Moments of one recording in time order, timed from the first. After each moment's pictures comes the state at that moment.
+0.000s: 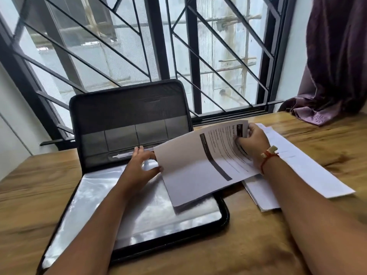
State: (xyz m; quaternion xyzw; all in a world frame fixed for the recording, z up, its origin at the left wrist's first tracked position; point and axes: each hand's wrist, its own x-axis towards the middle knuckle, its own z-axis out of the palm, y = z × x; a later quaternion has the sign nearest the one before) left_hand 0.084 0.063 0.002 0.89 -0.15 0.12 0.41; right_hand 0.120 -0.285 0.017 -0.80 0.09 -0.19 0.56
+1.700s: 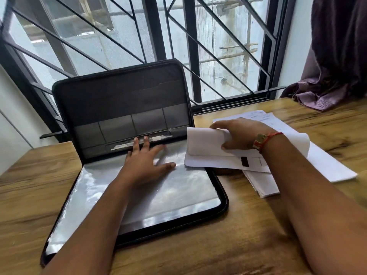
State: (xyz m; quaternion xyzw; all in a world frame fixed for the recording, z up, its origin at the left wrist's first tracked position) left_hand 0.083 0.049 0.004 0.99 -0.08 0.01 0.09; right_hand 0.085 -0.258 0.068 -0.99 -0.13 -0.03 0.07
